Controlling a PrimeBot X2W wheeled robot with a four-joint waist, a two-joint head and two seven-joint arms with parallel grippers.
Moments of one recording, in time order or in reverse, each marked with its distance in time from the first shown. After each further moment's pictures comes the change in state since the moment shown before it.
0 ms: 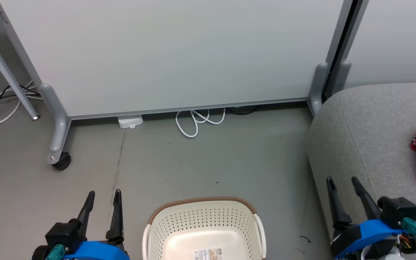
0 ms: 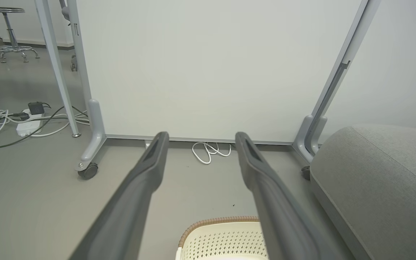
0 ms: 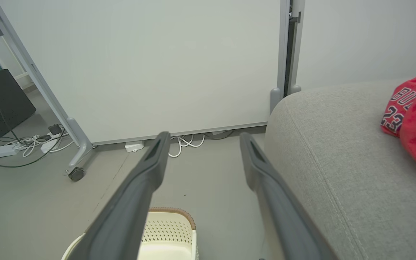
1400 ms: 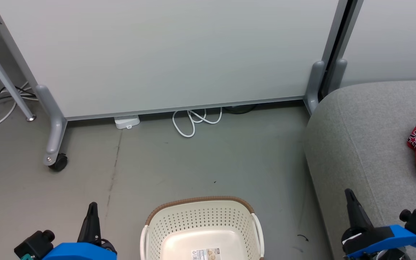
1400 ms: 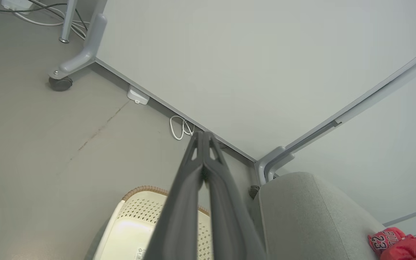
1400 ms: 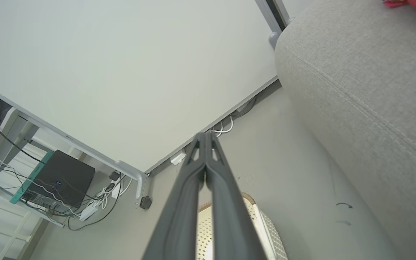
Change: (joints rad) left arm 0.027 -0.034 0.070 -0.005 -0.490 0.000 0.142; right arm 0.029 0.007 -0.018 0.024 0.517 0.000 0.100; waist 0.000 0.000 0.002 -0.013
